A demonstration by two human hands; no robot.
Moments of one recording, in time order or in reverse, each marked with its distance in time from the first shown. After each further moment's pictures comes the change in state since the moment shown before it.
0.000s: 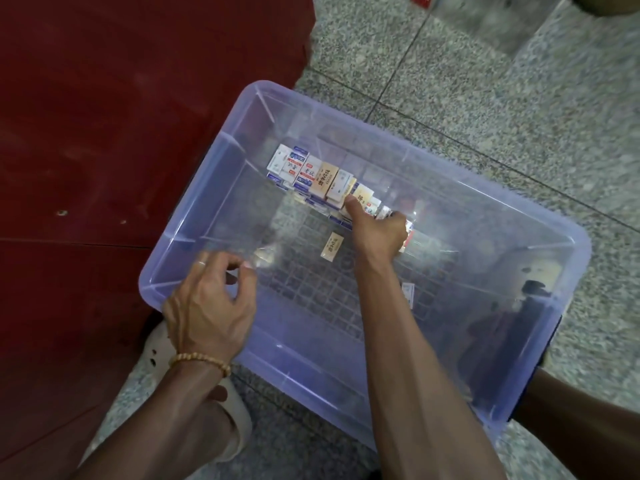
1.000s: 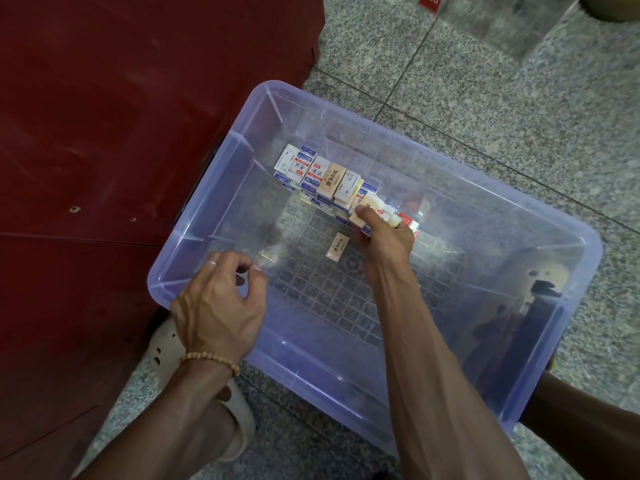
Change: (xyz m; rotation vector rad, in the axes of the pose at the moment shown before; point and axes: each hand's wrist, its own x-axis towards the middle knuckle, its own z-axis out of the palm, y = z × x) left_hand -0.001 -0.003 -0.001 0.006 -0.034 0.016; right_hand 0.008 0.010 -0.010 0.515 -0.281 0.204
